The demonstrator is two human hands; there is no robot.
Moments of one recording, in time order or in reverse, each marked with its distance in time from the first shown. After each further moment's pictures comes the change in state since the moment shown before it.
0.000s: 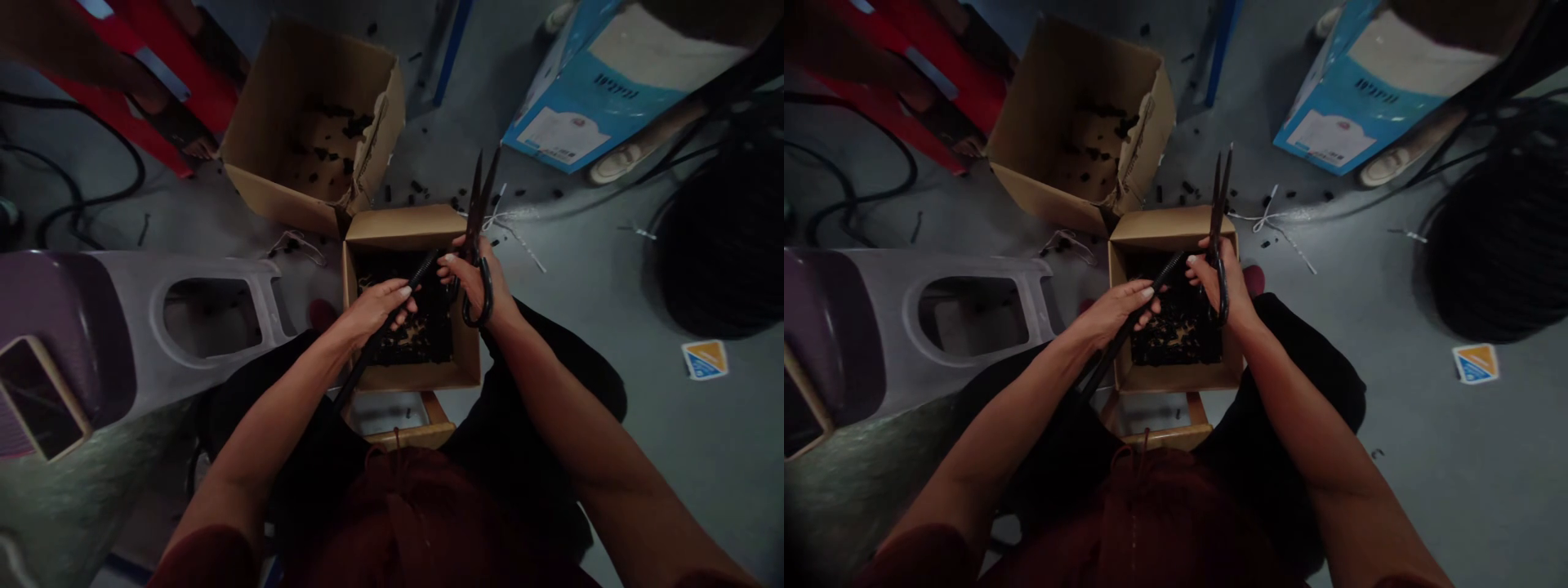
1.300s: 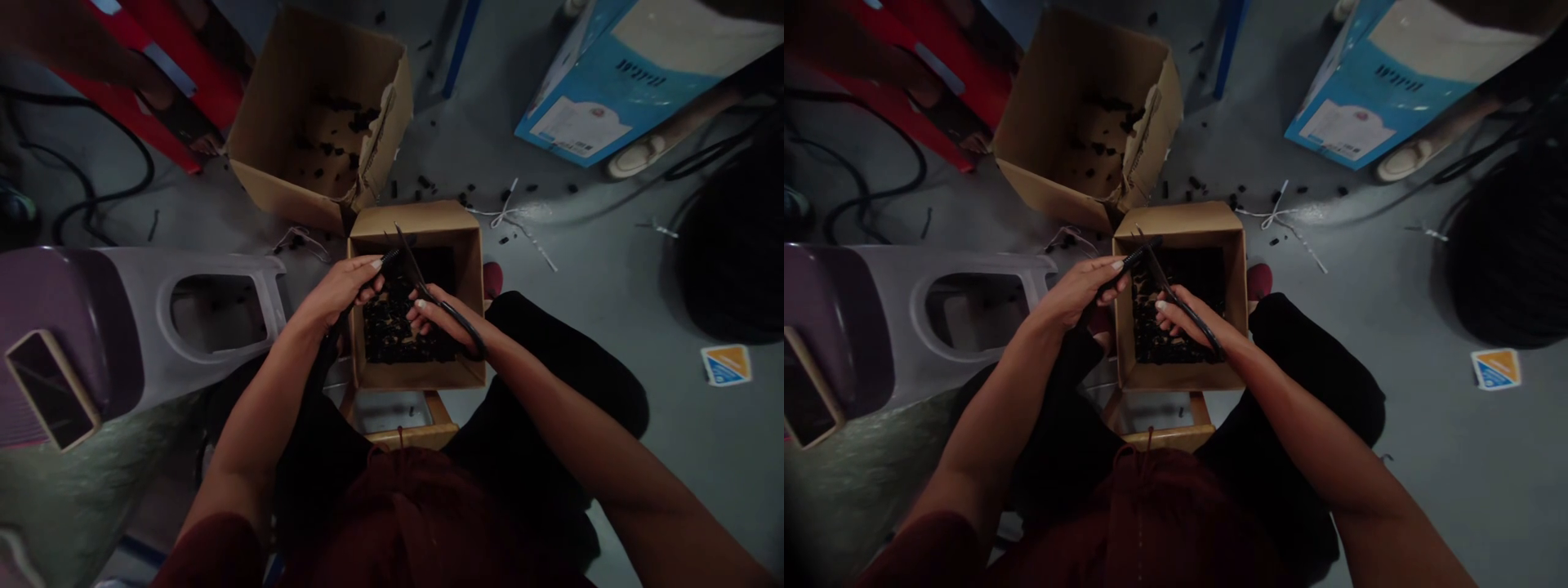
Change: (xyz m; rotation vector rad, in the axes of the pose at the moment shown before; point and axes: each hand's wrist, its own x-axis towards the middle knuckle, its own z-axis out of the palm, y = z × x) left_hand -0.006 0.035 -0.037 0.225 0.106 0.071; right_hand -0.039 0.006 0.024 0.072 -0.554 0.275
